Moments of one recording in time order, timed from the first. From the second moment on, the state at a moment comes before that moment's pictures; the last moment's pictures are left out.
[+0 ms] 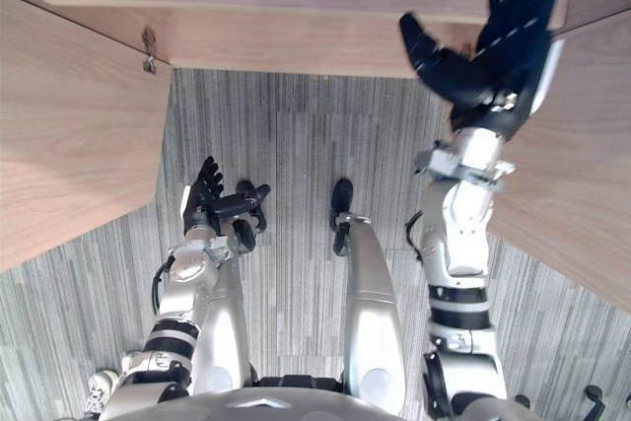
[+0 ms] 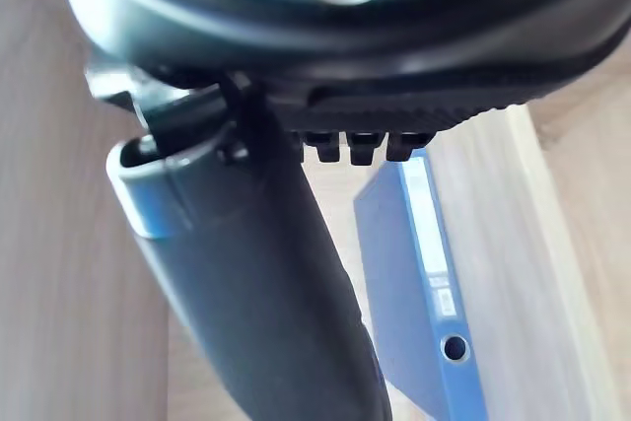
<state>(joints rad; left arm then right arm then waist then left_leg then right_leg) -0.21 -0.01 0.13 0.48 -0.11 -0.13 0.15 -0.31 -0.15 -0.07 -0.14 0.35 -0.27 -0.28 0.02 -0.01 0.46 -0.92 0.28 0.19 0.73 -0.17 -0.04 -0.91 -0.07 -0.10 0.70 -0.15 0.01</state>
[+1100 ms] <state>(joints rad) 0.07 0.08 0.06 0.88 -0.02 -0.09 0.10 0.06 -0.05 -0.11 0.86 -0.04 -0.07 -0.13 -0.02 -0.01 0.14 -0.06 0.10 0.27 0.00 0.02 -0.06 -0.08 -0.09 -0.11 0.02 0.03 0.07</state>
